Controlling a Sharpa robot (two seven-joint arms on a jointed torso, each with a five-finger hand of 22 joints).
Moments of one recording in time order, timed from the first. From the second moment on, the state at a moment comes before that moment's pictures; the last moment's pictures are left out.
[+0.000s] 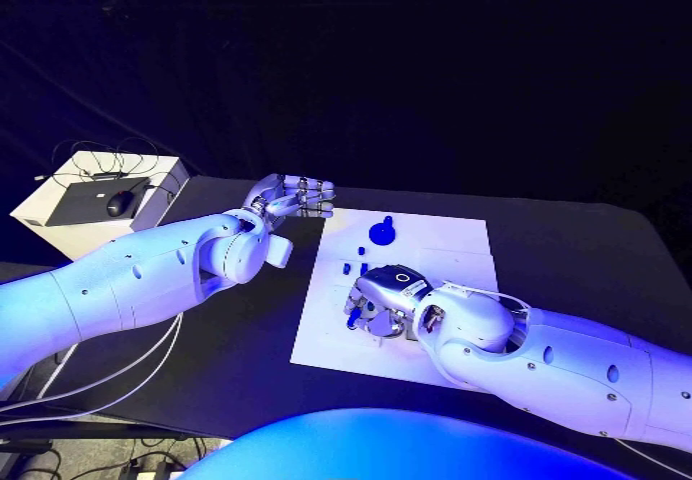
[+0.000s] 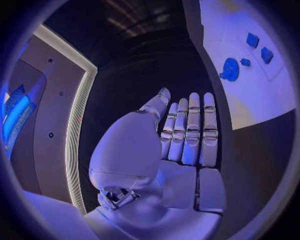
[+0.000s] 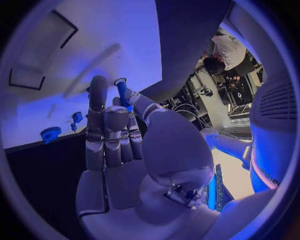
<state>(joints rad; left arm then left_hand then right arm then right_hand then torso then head) 0.88 -0.86 0.22 1.38 -0.25 -0.30 0.31 1.40 -0.04 0.19 -0.07 0.05 1.05 0.16 0.06 0.06 1.18 0.12 0.06 0.06 1.23 0.09 0.07 0.16 0.09 1.12 0.11 0.07 0.14 1.02 -0.53 -0.15 1.59 -1.71 -0.25 -0.20 1.30 0.00 0.40 -0.18 0.16 1.18 0.12 0.06 0.07 1.22 0.09 0.06 0.06 1.42 -0.03 1.03 0.66 0.14 1.41 -0.04 0.30 0.81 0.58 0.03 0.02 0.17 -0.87</state>
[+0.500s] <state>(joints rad) 0.88 -0.86 0.22 1.37 -0.25 -0.30 0.31 1.40 -0.04 0.19 -0.07 0.05 1.05 0.16 0.06 0.06 1.18 0.12 0.06 0.06 1.23 0.09 0.07 0.16 0.09 1.12 0.11 0.07 0.14 1.02 -0.53 -0.16 1.59 -1.71 -0.24 -0.20 1.30 0.00 0.40 -0.18 0.16 1.18 0.11 0.06 0.07 1.22 0.09 0.06 0.06 1.42 -0.03 1.03 0.66 0.14 1.41 -0.04 0.30 0.81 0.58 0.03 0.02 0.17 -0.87</state>
